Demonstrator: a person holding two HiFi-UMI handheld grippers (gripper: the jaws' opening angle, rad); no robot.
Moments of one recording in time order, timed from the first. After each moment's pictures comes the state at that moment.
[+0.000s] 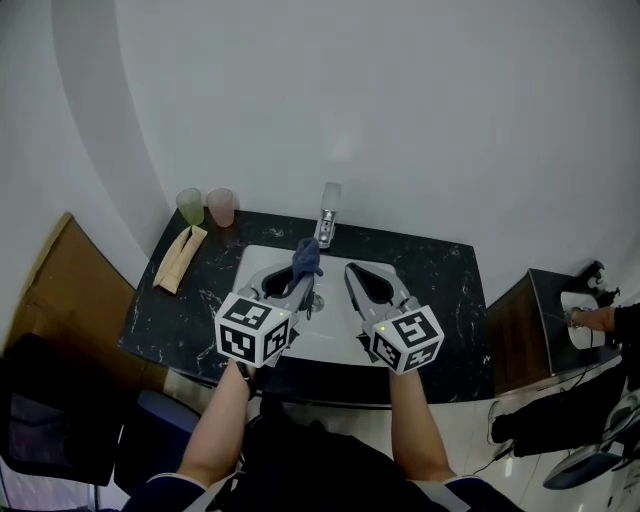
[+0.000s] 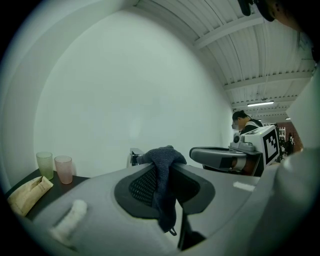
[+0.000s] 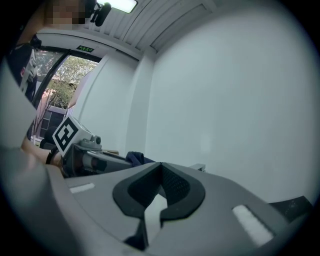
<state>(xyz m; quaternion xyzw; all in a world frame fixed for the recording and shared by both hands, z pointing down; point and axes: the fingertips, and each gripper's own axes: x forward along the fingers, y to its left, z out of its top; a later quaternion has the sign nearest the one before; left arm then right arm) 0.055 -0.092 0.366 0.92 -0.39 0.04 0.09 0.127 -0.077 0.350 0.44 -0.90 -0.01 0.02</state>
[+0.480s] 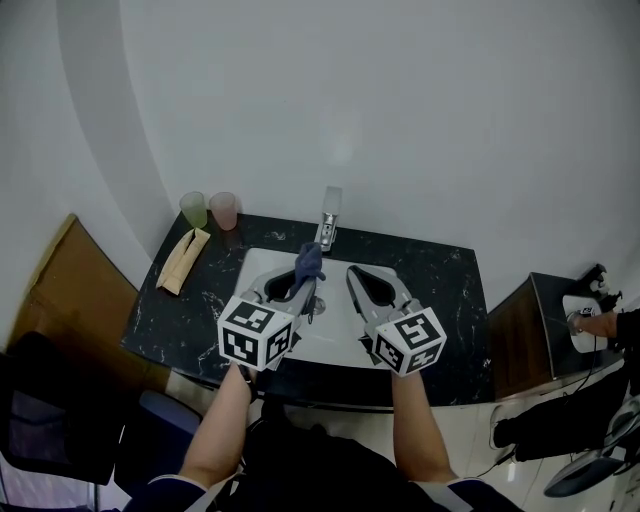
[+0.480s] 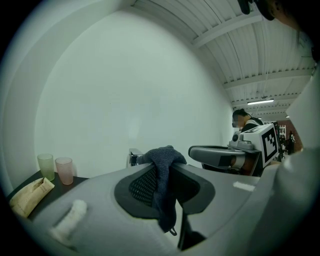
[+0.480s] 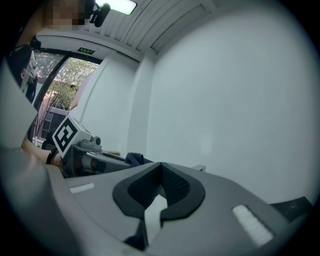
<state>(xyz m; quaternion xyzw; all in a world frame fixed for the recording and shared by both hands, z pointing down) 0.060 -0.087 0.363 0.91 -0.39 0.05 0.08 0.131 -0.074 0.345 0.43 -0.90 -0.01 0.01</state>
